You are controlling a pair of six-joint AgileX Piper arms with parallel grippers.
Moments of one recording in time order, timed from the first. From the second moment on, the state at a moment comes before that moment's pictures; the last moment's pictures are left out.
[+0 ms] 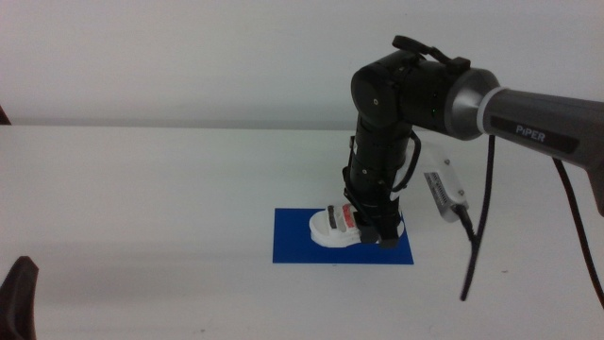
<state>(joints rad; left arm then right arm) 0.04 0.00 0.00 0.10 0.11 -0.17 0.59 2.15 -1.72 -0.06 1.20 2.07</state>
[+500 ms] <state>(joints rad) 0.04 0.00 0.00 0.10 0.11 -0.17 0.59 2.19 -1.72 -0.08 1.21 2.11</state>
